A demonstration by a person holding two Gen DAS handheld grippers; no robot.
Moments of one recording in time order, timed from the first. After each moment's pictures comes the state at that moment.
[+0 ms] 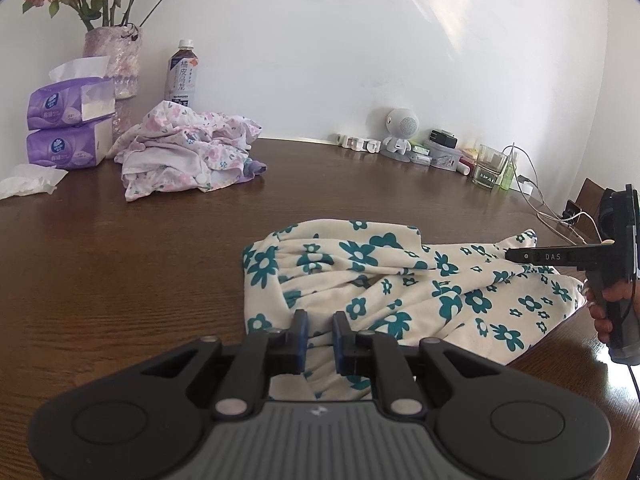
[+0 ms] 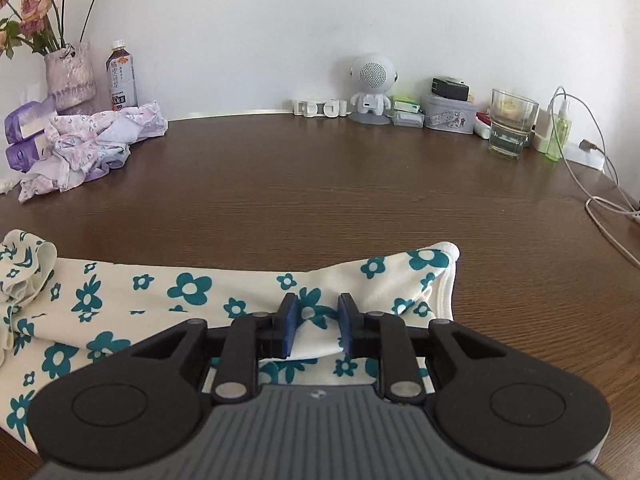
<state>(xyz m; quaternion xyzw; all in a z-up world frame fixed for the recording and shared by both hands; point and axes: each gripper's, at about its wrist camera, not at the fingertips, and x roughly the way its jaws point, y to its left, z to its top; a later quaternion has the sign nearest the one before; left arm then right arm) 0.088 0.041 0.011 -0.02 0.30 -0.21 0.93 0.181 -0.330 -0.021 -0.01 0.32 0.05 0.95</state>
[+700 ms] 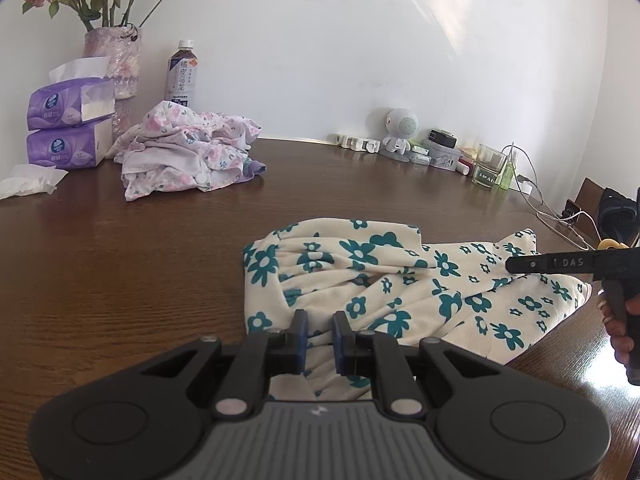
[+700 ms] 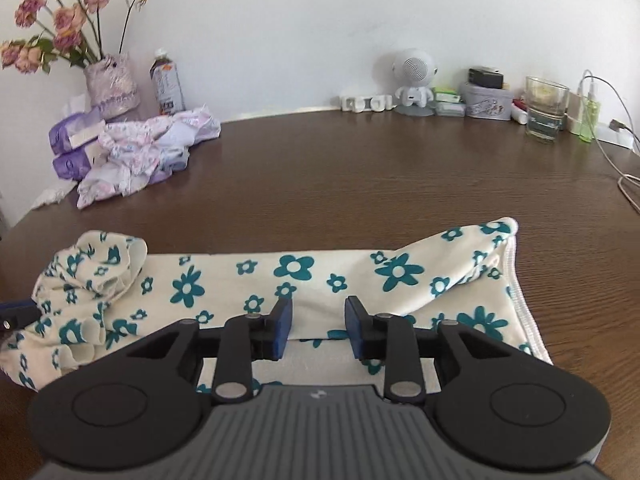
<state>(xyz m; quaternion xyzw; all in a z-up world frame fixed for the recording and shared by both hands) 0.087 0.043 0.010 -0.03 0.30 -0.21 0.93 0.151 -0.294 0.000 0.04 0.33 0.10 0.94</state>
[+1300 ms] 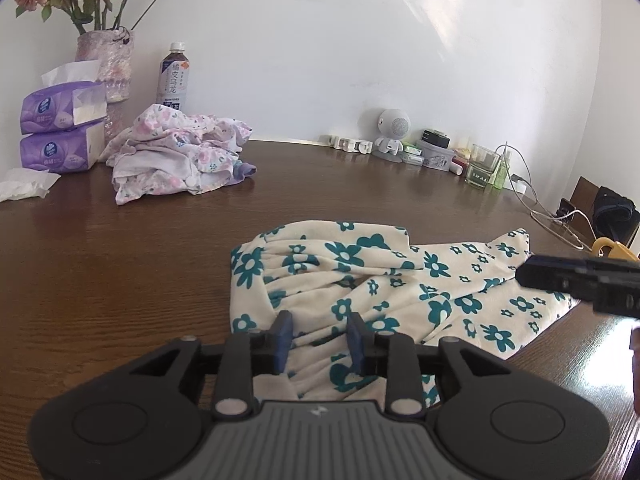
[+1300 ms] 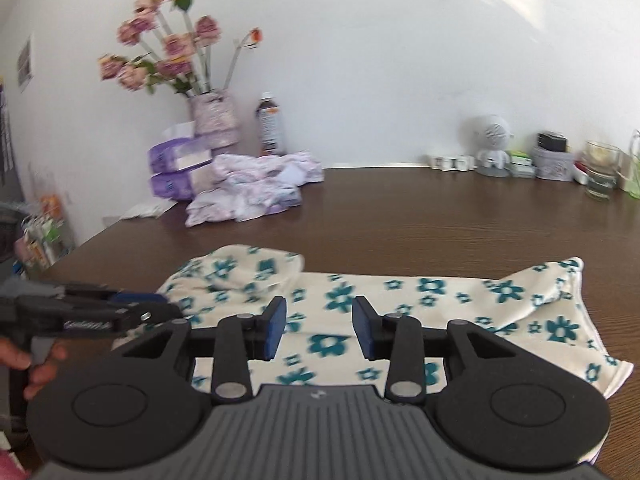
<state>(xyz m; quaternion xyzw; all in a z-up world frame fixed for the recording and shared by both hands) 0.084 0.036 0.011 -0.03 0.29 -0.22 0.93 0.068 -0.233 0.027 0.02 0.24 0.20 0.95</state>
